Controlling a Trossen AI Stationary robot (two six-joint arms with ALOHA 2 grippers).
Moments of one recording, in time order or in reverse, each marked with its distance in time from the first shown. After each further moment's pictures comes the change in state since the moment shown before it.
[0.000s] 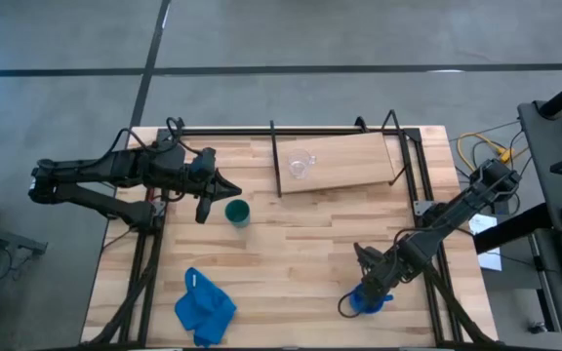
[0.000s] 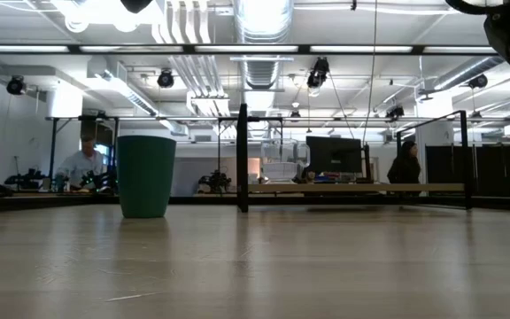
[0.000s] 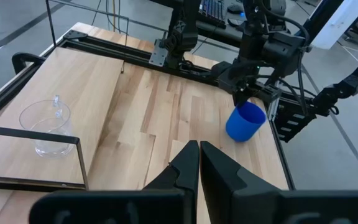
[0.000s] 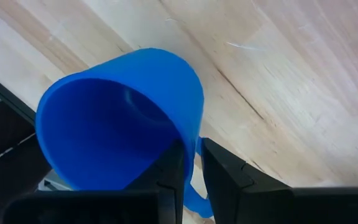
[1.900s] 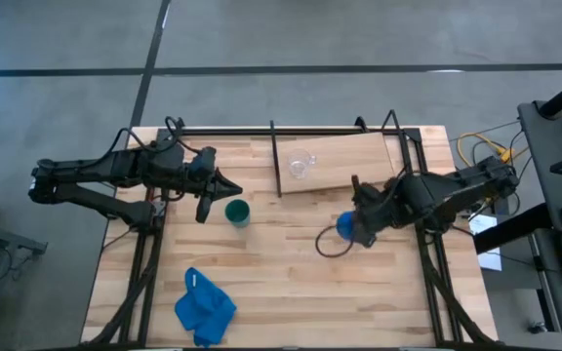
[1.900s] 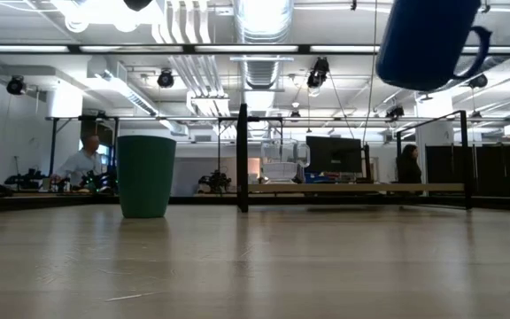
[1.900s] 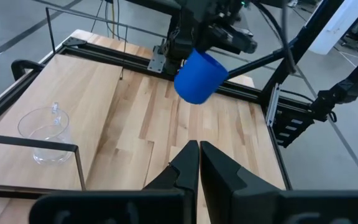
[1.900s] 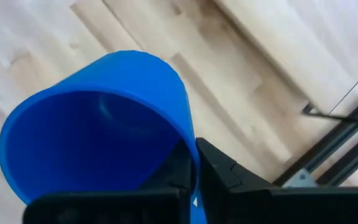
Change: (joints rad) left arm 0.000 0.000 0.000 0.026 0.000 0.001; right arm -0.370 0.000 0.591 -0.737 0.425 -0.536
